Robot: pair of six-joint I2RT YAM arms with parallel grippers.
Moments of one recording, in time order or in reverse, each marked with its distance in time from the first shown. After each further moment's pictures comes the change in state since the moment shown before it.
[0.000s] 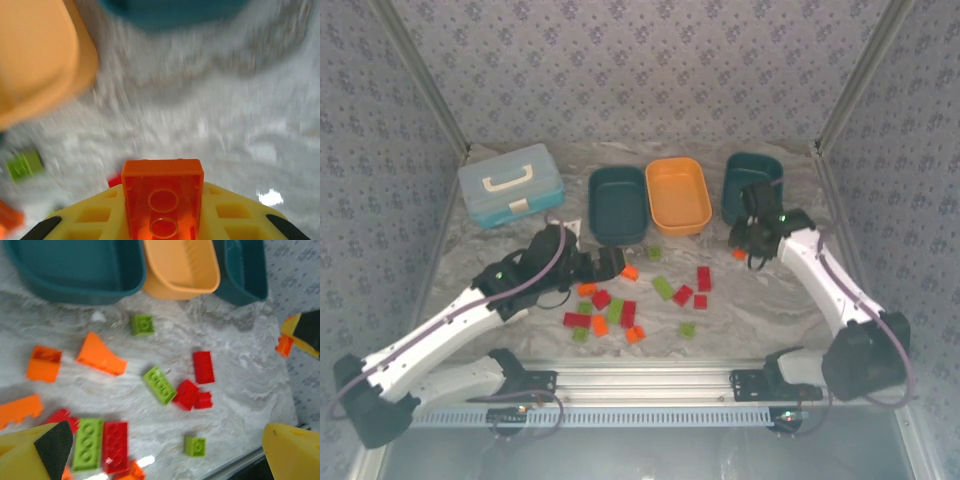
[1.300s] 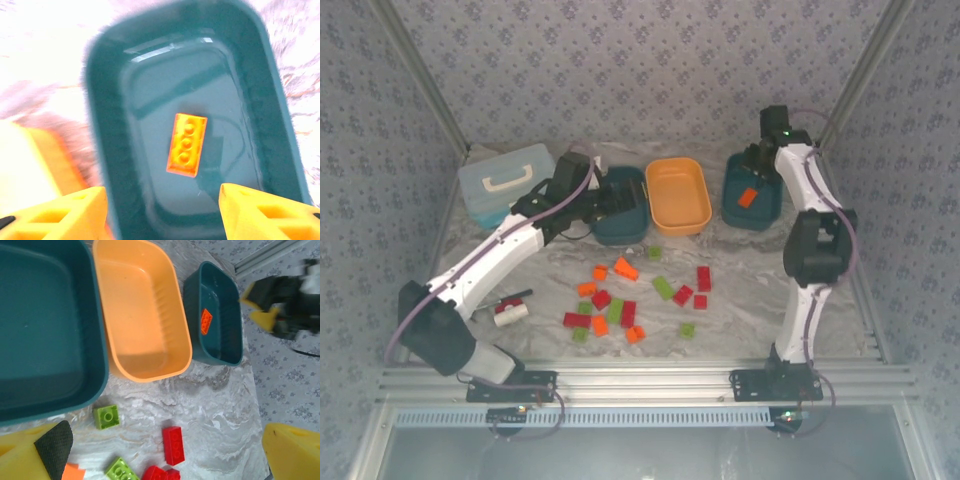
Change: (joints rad) left arm 0.219 0.441 0.376 0.095 0.190 0.082; right arm -0.202 0.646 0.752 -0.011 -0.034 -0.131
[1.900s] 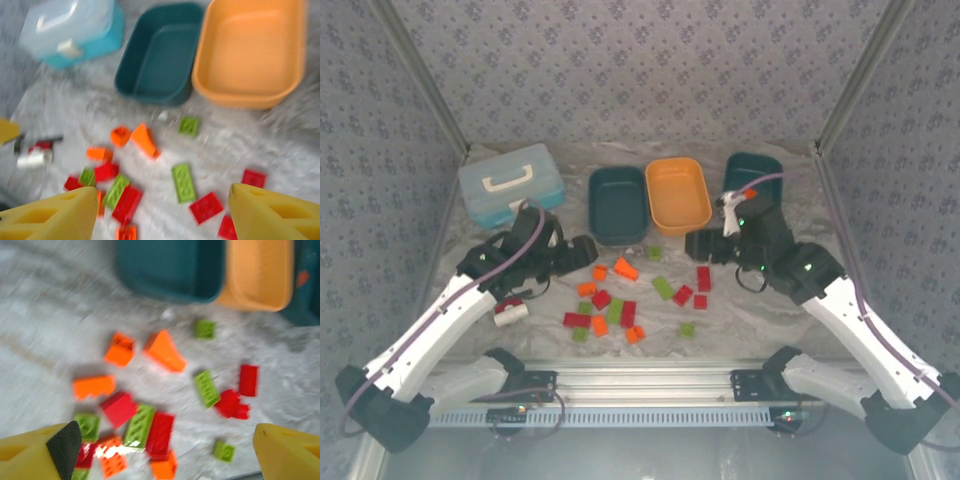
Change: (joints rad) left arm -0.014 -0.457 -0.326 -0.415 -0.154 -0.108; right arm 0.639 -1.020 -0.788 0.102 -0.106 -0.041
